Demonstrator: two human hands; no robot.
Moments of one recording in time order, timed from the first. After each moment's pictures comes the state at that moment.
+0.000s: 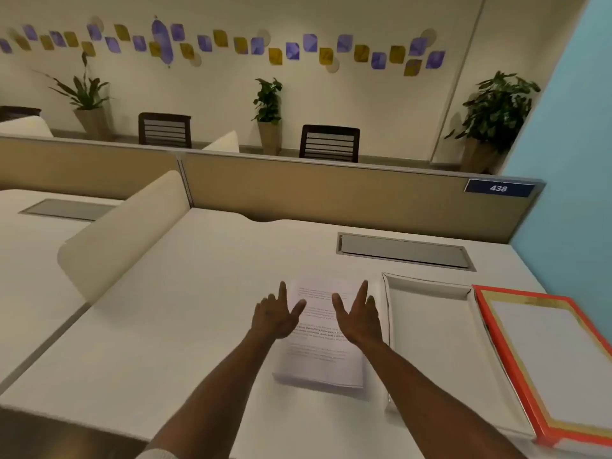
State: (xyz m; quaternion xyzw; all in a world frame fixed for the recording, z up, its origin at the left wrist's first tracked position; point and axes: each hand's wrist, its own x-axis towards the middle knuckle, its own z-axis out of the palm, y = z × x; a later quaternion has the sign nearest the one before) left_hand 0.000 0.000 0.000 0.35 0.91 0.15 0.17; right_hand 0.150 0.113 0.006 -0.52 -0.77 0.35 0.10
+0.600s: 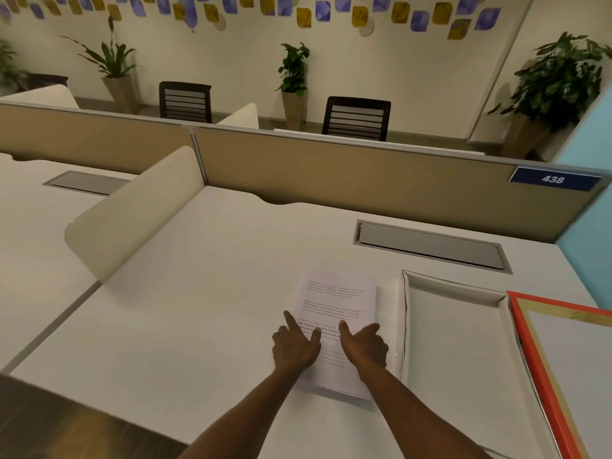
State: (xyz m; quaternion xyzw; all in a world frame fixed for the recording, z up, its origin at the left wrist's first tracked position) left_hand 0.049 0.016 -0.060 0.15 0.91 0.25 0.28; right_hand 0.137 0.121 -0.059 -0.62 -0.69 0.38 0.00
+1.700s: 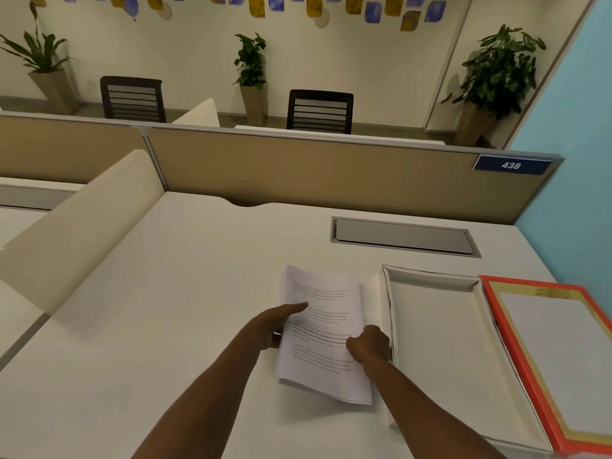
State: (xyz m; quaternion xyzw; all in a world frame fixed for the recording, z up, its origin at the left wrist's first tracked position) left_hand -0.040 0.048 -0.036 0.05 0.69 0.42 0.58; right_hand 0.153 0.159 -0.067 -0.62 -0.69 0.37 0.01
